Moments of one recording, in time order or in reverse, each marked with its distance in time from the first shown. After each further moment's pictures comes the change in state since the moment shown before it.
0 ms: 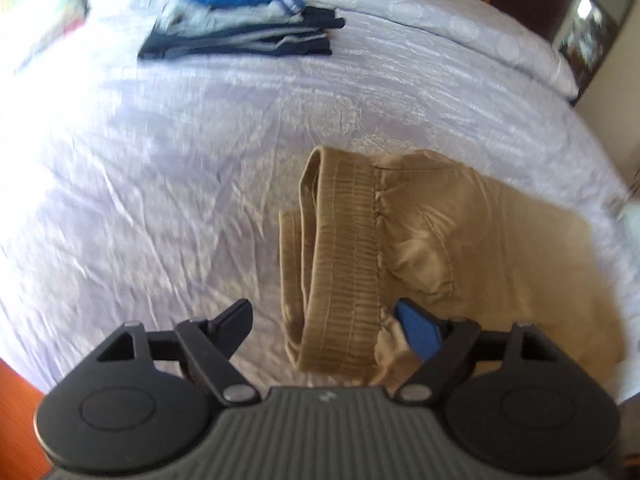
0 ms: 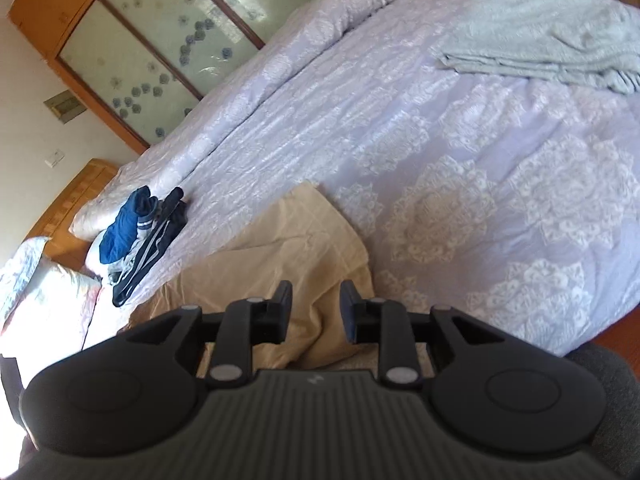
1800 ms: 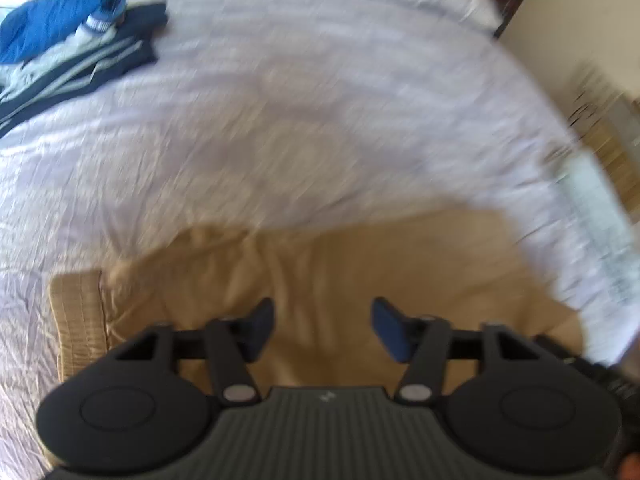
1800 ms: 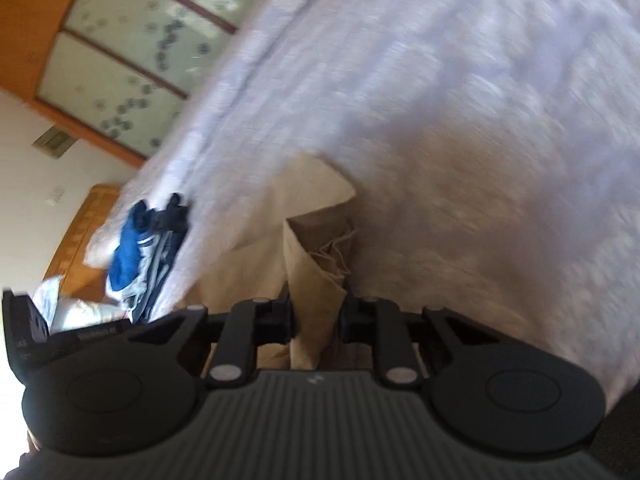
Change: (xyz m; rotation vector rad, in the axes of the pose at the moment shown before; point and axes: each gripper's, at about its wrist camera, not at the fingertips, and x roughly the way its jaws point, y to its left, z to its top) left arm 0.054 -0.149 0.072 0.258 0.123 -0.131; right arm 0.065 0.002 0.002 0.155 0.054 0.069
